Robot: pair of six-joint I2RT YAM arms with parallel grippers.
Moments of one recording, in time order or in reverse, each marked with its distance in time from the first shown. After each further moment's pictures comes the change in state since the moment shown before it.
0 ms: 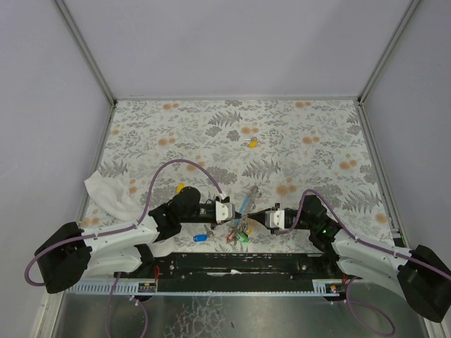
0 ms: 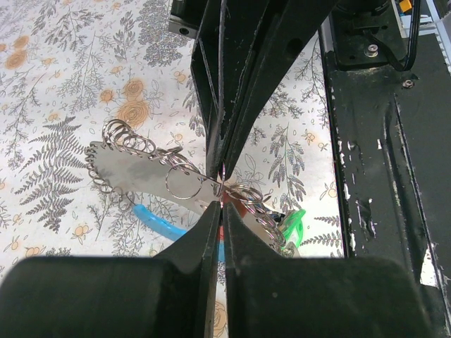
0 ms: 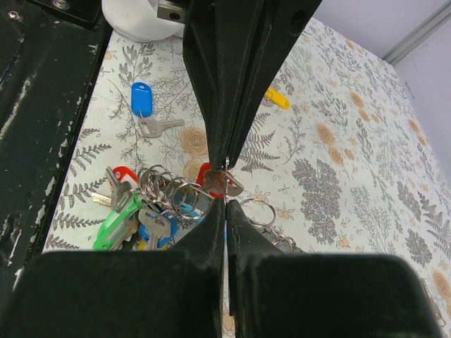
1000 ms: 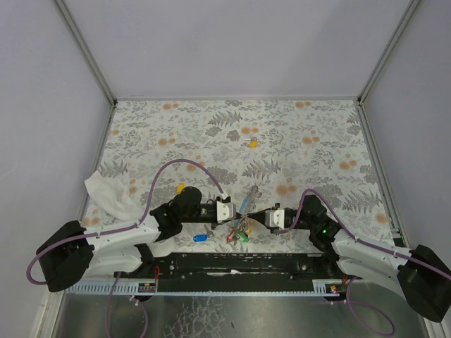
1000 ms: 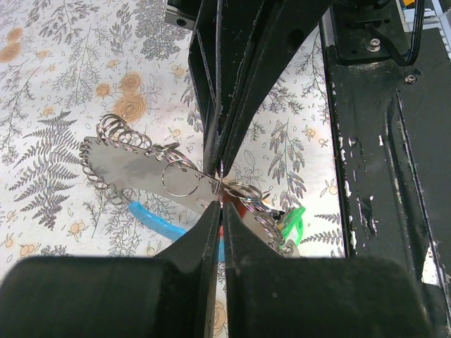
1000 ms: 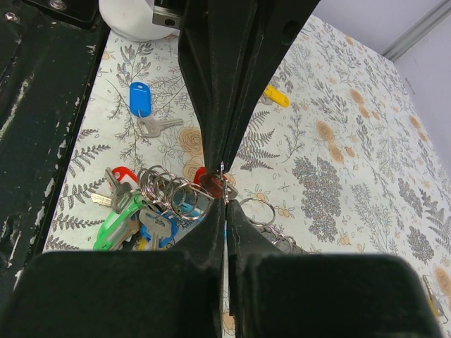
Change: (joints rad) left arm 0.000 0.018 0.002 0.002 -0.001 0.000; right arm 0.000 0.002 0.002 0.001 0.013 0.011
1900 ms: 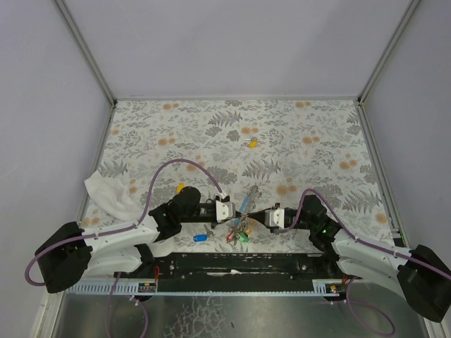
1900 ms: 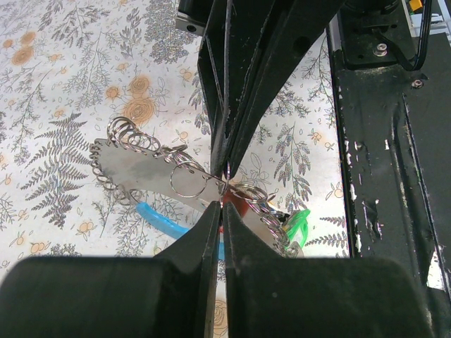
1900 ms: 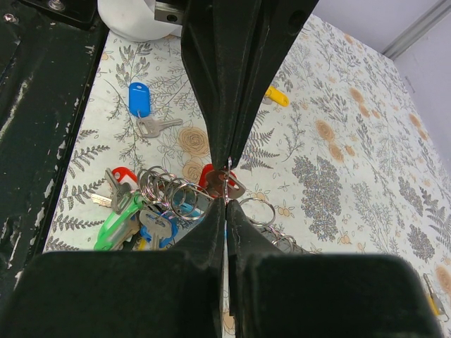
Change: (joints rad) left arm 0.000 -0.015 0.000 0.000 -0.017 0.000; right arm 0.000 0.000 0.000 0.001 0.004 0.006
